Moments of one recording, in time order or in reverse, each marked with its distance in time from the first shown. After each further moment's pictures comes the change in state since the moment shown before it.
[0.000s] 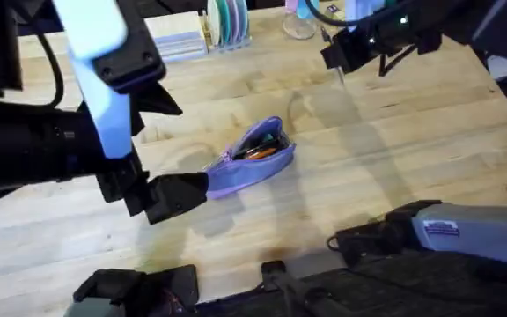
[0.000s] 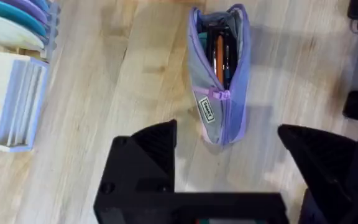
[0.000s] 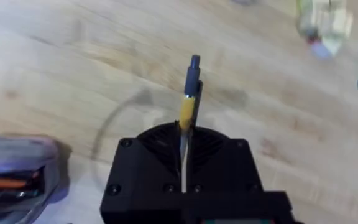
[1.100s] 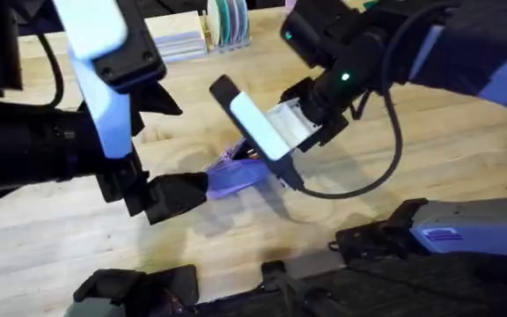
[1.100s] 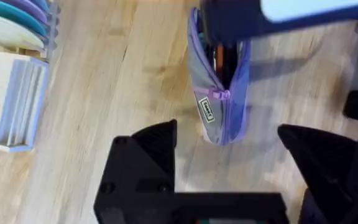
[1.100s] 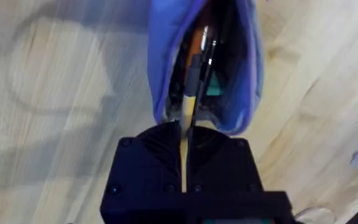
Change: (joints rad) left arm 0.000 0.000 0.000 0.000 0.000 0.000; right arm 0.420 0.051 0.000 -0.389 -0.149 -1.213
